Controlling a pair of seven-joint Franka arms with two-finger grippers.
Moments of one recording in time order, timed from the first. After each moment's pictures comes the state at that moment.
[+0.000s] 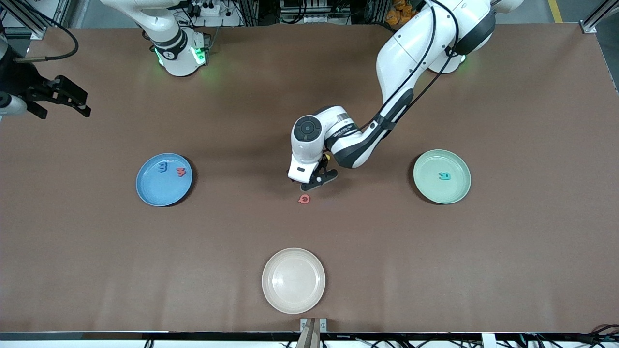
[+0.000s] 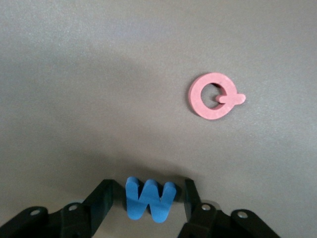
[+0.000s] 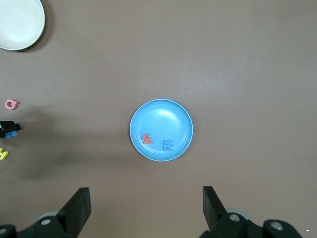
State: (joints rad) left arm -0.55 0.94 -0.38 -1.40 0.36 2.30 -1.47; right arm 0.02 -0.13 0.01 -1.66 0.01 1.58 0.00
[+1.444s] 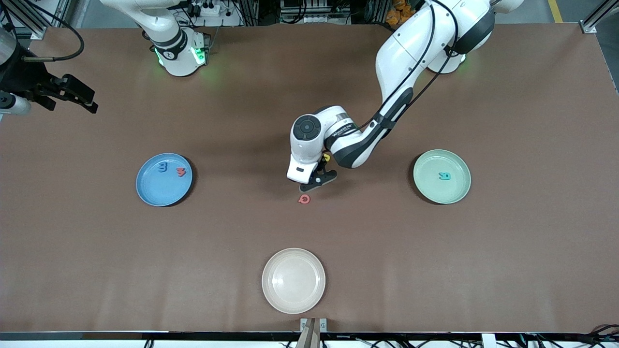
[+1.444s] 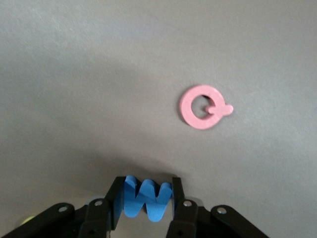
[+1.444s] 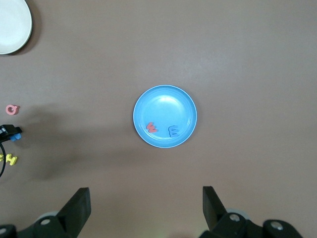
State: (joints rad) left arm -0.56 0.93 -0.36 -1.39 0.36 2.30 -1.47; right arm 0.03 -0.11 0.03 -1.65 0.01 1.51 0.15
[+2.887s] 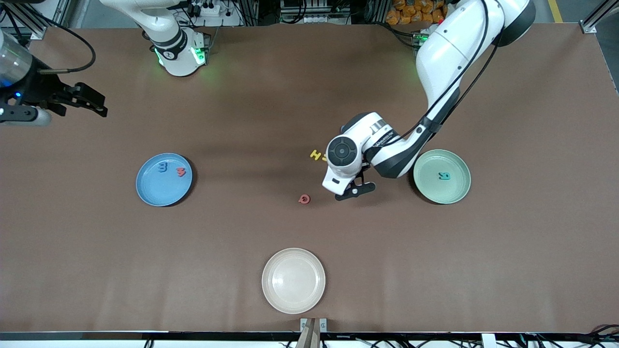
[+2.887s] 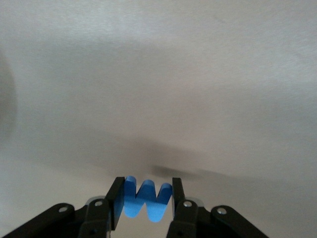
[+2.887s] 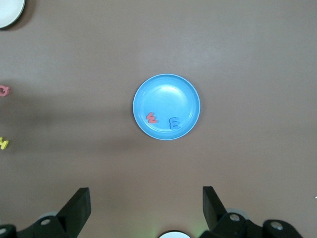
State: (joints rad) left arm -0.29 0.78 -0.48 -1.55 0.36 1.99 -1.11; right arm 0.06 -0.07 0.03 -1.66 0.01 1.50 0.11
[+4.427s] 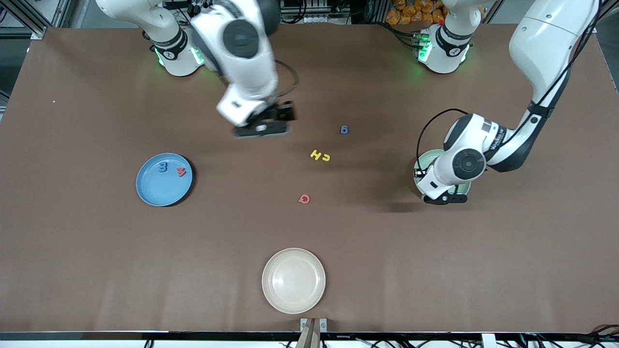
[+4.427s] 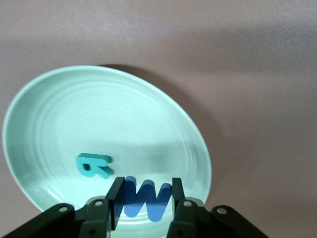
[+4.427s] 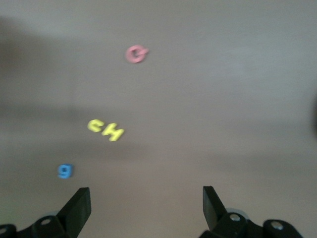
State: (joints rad) left arm 0.29 0.52 -0.58 -1.98 0.36 2.12 -0.49; right arm 0.71 0.31 0.11 -1.67 0.02 1.95 0.72
